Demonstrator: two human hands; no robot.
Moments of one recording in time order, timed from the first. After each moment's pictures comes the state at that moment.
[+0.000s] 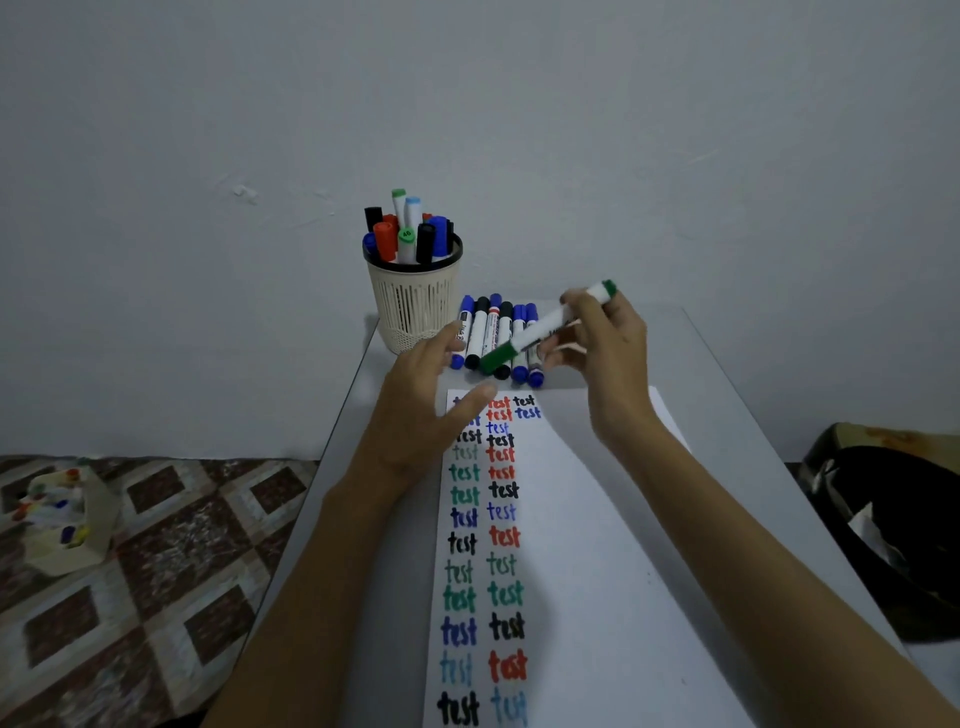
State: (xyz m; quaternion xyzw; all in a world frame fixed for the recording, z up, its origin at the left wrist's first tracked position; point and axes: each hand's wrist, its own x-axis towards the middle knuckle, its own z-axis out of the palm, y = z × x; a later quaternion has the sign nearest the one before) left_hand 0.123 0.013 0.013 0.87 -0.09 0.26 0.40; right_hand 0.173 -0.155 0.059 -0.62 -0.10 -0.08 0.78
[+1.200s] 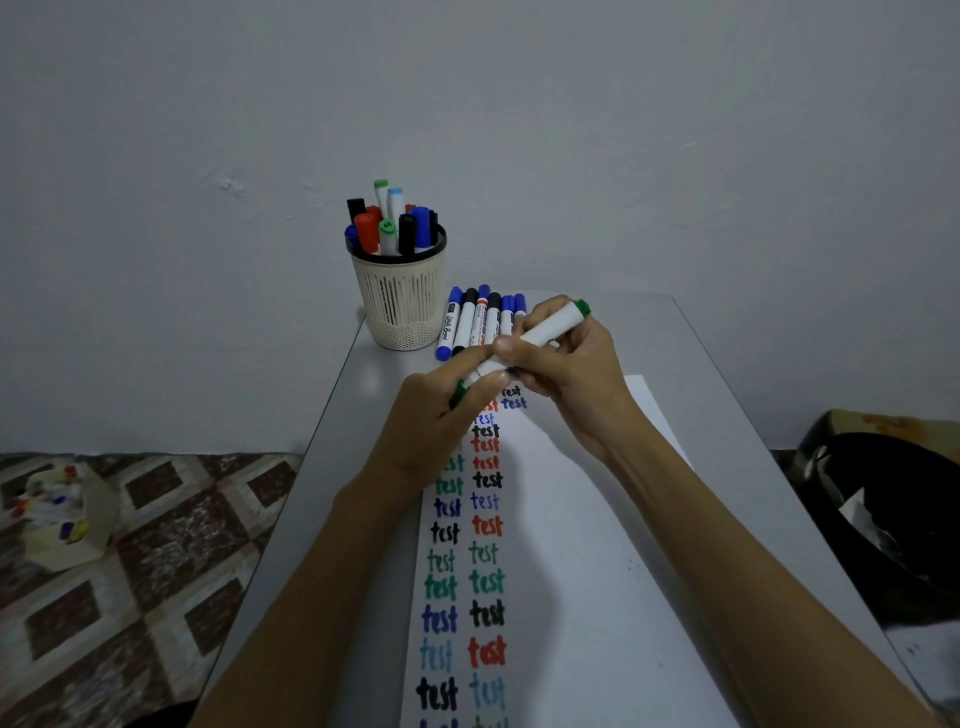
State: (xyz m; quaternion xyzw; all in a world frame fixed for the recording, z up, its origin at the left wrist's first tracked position) left_hand 0.110 -0.015 0.023 0.84 -0.17 0.23 0.46; right_hand 0.155 -0.163 0.053 -0.59 -0.20 0.06 0.78
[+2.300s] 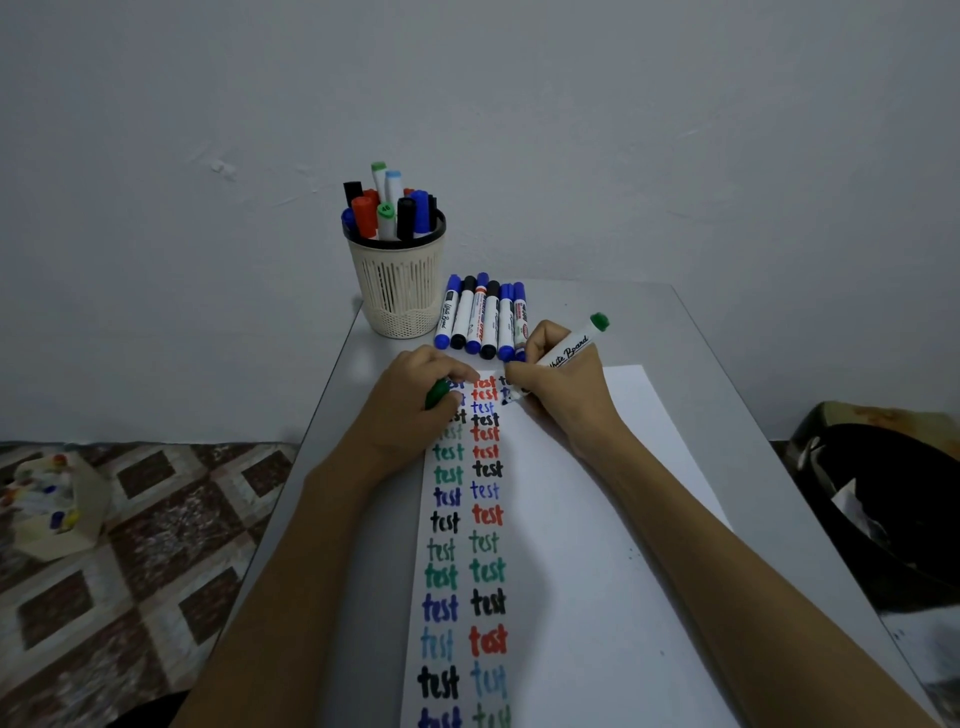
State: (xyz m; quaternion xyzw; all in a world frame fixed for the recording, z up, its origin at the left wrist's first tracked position) left_hand 0.123 0.015 0.007 0.93 -0.12 0.16 0.30; right_hand 0.168 -0.156 0.018 -0.72 -0.12 0.01 0.69
